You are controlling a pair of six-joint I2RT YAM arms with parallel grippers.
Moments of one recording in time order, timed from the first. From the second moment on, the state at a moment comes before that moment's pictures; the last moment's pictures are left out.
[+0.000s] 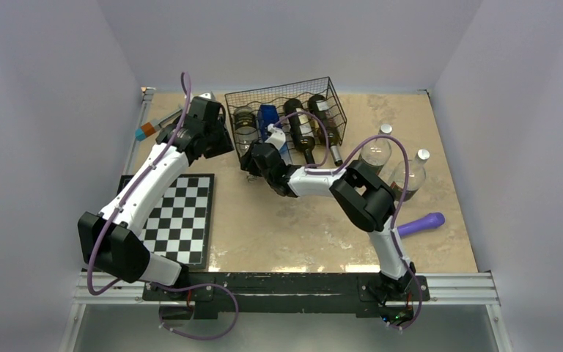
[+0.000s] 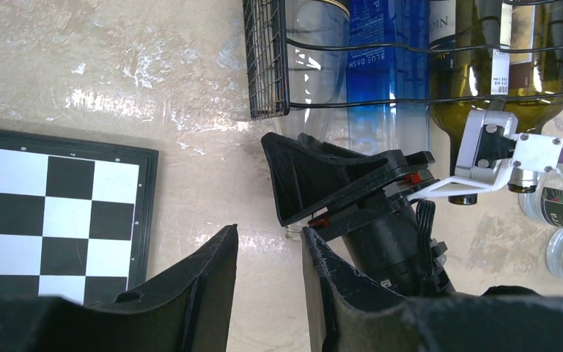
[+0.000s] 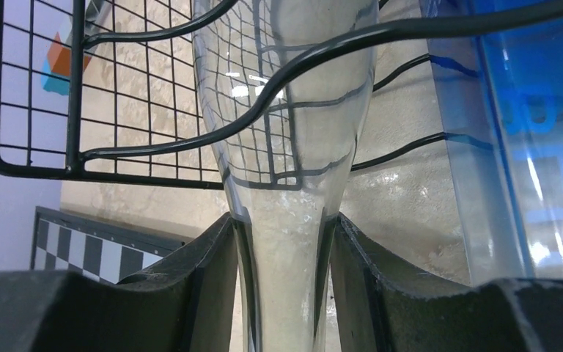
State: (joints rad) left arm -0.37 1.43 1.36 -0.76 -0.16 -0.61; right arm 0.87 2.14 1.37 0.31 0.37 0.88
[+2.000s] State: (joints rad) left arm -0.37 1.17 1.39 -0.59 -0.09 -0.32; right arm 0.31 1.47 1.80 -1.14 0.46 0.40
